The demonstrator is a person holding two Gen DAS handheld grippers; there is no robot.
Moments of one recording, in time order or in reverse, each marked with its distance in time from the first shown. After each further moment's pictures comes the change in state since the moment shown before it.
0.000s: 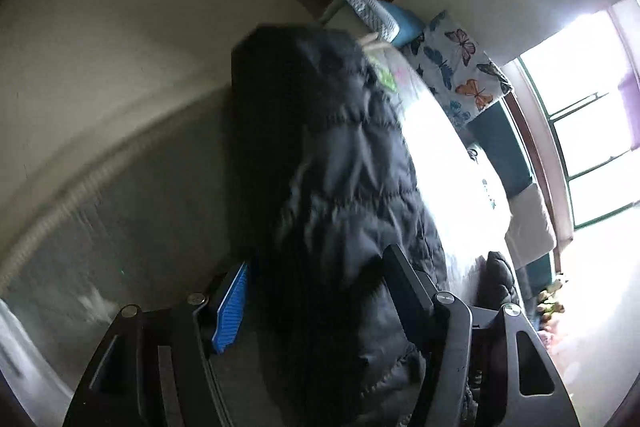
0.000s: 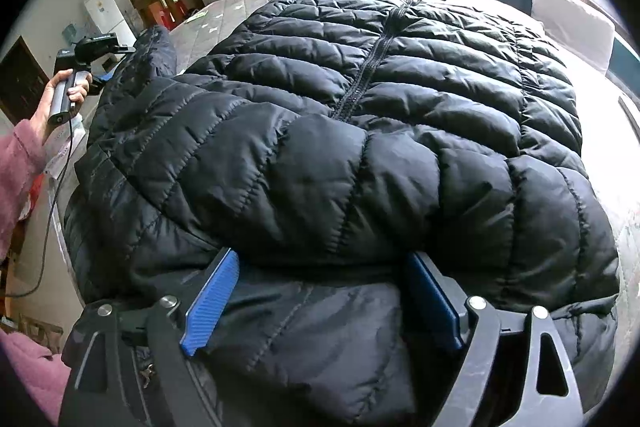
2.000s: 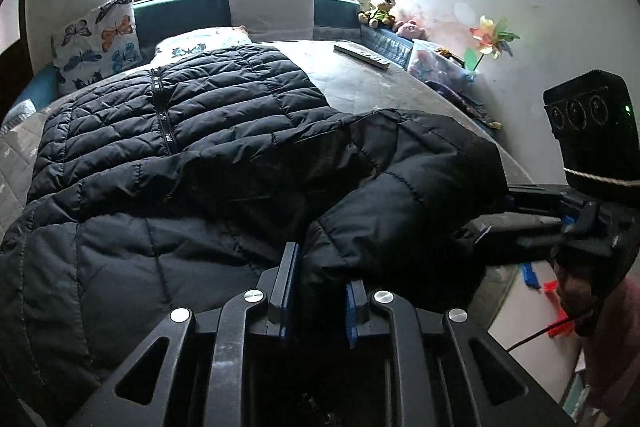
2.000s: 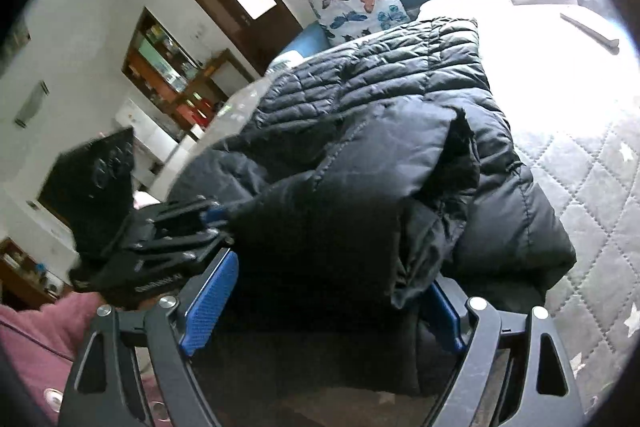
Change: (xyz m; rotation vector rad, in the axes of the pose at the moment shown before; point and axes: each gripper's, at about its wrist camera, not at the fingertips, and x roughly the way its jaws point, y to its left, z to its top) left arm 0.005 -0.293 -0.516 1.255 0.250 -0.360; right arm -0.102 -0.067 -0.066 0.309 -0.238 0.294
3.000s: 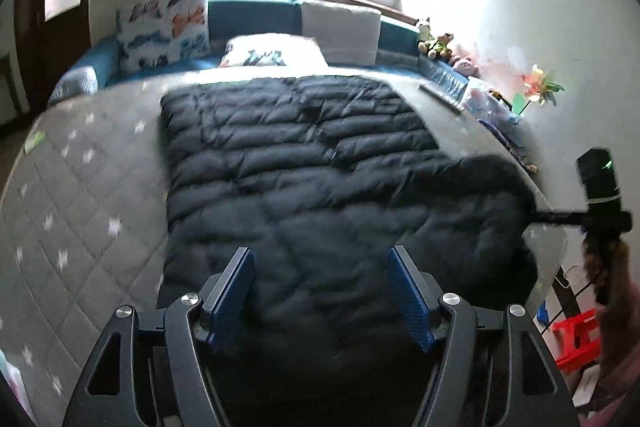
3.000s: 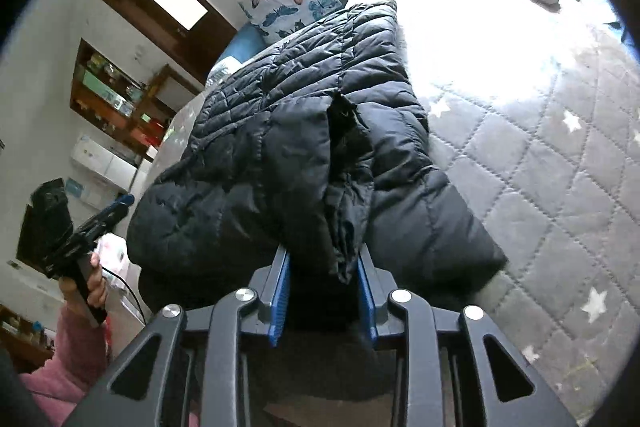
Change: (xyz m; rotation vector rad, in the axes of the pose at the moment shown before) left arm -0.148 0.145 -0.007 -0.166 -0.048 0.116; right arm -0.016 -0.047 0.018 0.166 0.053 -0.187
